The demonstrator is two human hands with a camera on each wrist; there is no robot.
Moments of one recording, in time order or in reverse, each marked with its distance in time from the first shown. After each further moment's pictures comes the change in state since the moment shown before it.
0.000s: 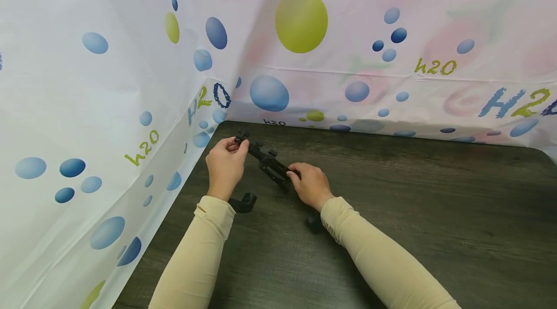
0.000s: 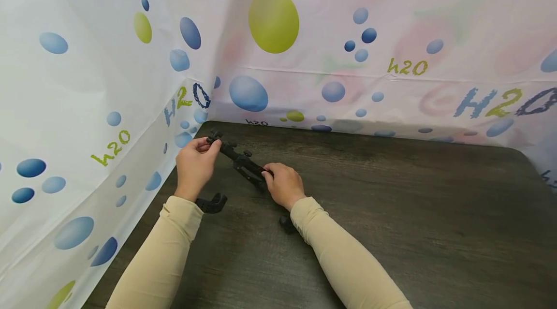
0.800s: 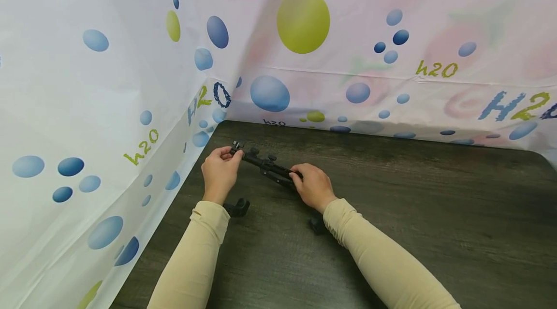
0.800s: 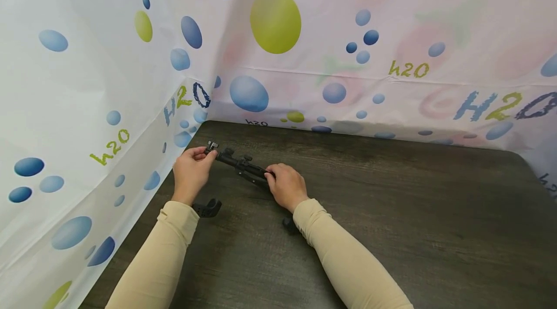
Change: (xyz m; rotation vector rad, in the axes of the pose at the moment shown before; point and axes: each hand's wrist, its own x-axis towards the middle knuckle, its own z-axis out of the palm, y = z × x) left_hand 0.001 -0.033 -0.001 0.020 -0.036 -0.116; right_hand -0.002 0.008 -0.001 -0.053 0.032 -0.062
